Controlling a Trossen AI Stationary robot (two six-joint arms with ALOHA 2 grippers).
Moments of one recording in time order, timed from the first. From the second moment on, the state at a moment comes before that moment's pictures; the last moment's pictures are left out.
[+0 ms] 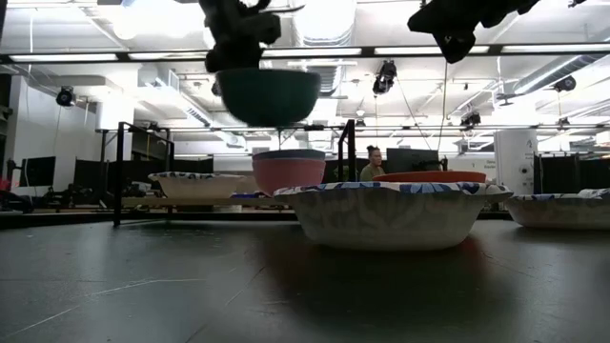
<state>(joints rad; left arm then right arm) 0.26 1.59 1.55 -1.02 -0.19 -0.22 0.21 0.98 0.70 -0.07 0.16 0.16</state>
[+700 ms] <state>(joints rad) 0.73 1.73 1.72 -0.93 0.05 -0.06 0.21 0.98 0.70 -0.08 0.16 0.14</state>
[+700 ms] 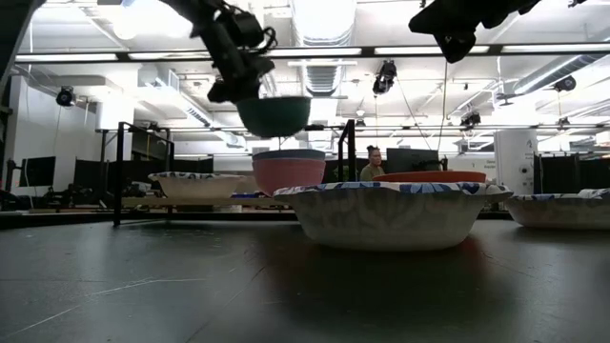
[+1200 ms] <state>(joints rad) 0.74 1.85 1.72 -0.87 0.07 -0.03 0.21 0.98 0.70 -0.08 0.16 0.14</state>
